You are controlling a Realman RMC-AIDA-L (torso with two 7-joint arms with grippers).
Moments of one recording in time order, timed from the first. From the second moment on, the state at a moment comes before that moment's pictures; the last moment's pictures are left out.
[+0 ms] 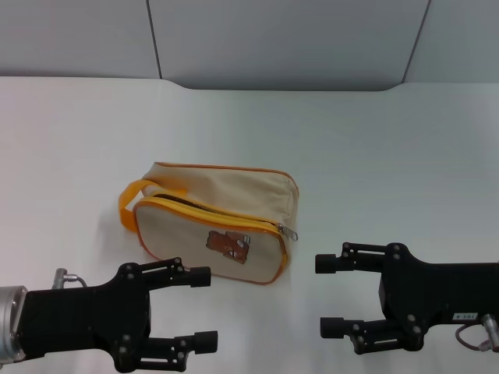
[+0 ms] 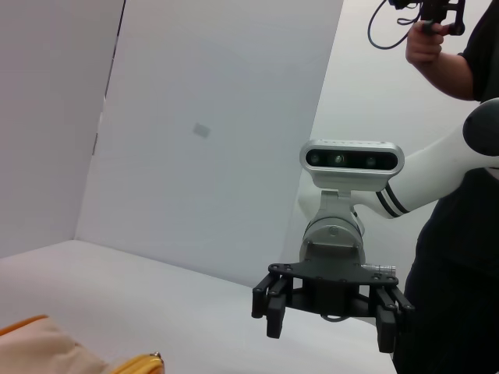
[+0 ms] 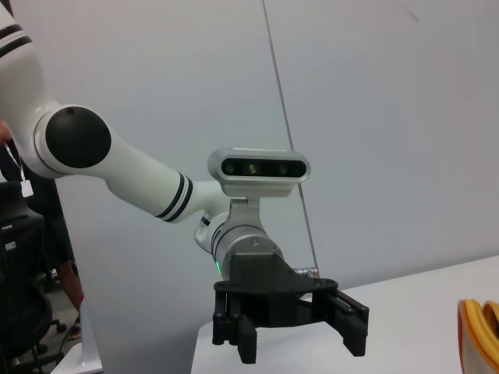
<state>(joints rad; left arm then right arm) -0.43 -2.02 0.75 0.41 1.94 1.89 -1.05 0.55 2.06 -0.54 -0.39 -2.15 -1.88 0.99</state>
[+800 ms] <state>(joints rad) -0.43 -2.02 0.75 0.41 1.94 1.89 -1.06 0.55 2.06 -0.54 -0.39 -2.15 -1.88 0.99</state>
